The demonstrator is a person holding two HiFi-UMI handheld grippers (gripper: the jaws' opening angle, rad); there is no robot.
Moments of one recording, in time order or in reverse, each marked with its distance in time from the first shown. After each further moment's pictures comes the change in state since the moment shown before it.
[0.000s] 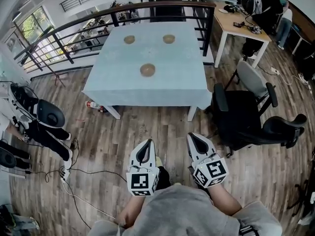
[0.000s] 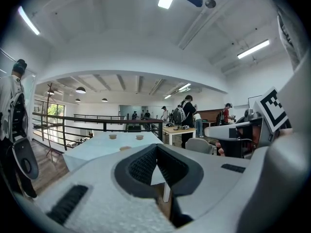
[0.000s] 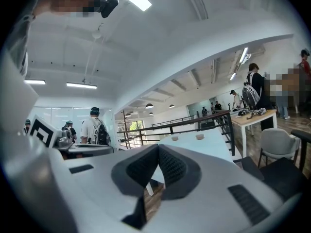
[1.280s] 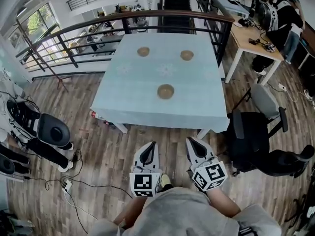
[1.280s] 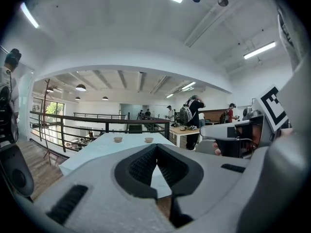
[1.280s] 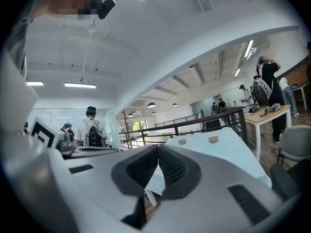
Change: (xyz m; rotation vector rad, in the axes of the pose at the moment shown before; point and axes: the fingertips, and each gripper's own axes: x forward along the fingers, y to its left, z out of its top) left arm 0.119 0.156 0.027 -0.009 0.014 -0.004; right arm 0.206 0.022 0.025 0.015 0.006 0.043
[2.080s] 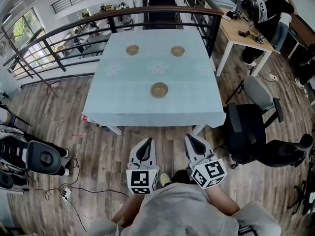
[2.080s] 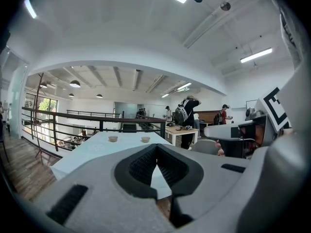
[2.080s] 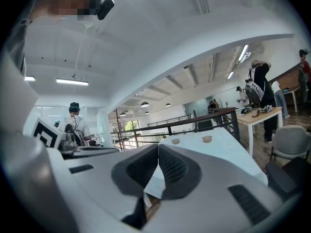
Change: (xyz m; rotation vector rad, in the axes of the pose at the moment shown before) left arm 0.028 0.025 -0.008 -0.007 0.004 -0.079; right arm 0.020 -0.006 -0.009 0.005 0.000 -0.096
